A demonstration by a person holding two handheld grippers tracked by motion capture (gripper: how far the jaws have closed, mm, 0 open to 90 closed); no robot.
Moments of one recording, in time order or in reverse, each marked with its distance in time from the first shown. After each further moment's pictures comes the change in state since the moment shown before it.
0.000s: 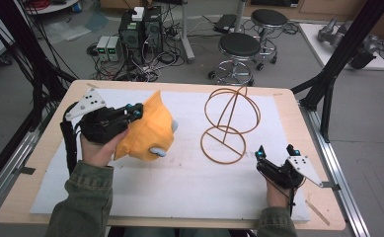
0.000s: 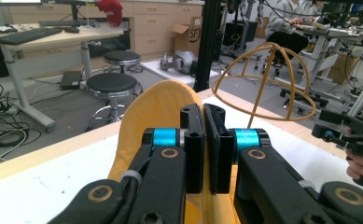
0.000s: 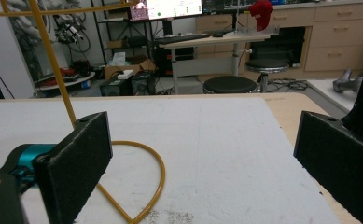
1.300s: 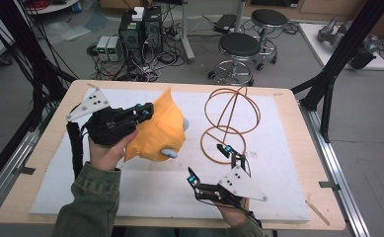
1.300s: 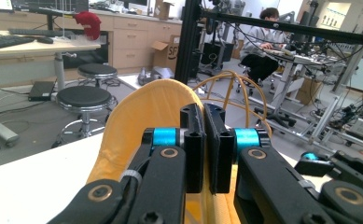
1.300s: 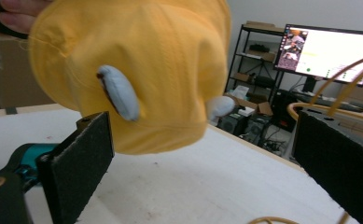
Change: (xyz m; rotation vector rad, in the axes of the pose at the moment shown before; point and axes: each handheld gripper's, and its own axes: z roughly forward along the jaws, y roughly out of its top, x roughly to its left) left arm -0.025 0.008 0.006 -0.067 -0.092 -0.061; right arm 0.161 0.036 -0.039 -0.128 0.562 -0.298
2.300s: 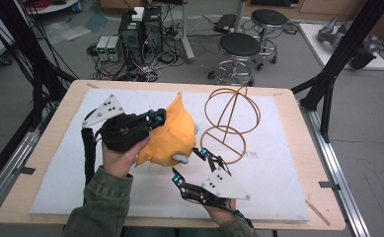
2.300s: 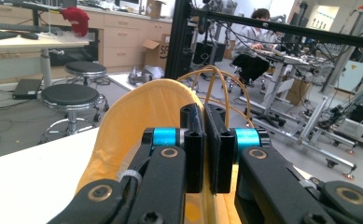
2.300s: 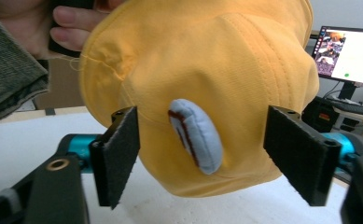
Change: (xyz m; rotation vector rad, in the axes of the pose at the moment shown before) left arm -0.018 -0.009 0.014 -0.004 -0.024 -0.023; right arm 0.024 -0.001 0.017 -0.012 0.108 0.012
